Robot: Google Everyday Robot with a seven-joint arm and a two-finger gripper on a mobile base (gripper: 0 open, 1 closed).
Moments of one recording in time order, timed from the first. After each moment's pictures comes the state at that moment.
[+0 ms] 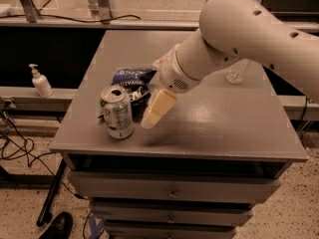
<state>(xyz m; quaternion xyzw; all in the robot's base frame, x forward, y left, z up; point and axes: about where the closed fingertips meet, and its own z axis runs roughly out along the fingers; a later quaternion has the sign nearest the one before) 0.548 0.019 0.877 -0.64 0.69 0.12 0.32</state>
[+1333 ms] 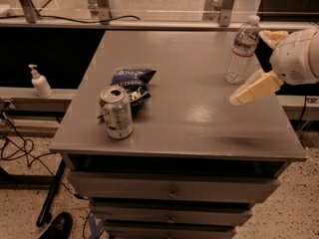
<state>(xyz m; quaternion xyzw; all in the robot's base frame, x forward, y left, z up) 0.558 -0.205 0.947 -0.51 0.73 0.00 0.46</state>
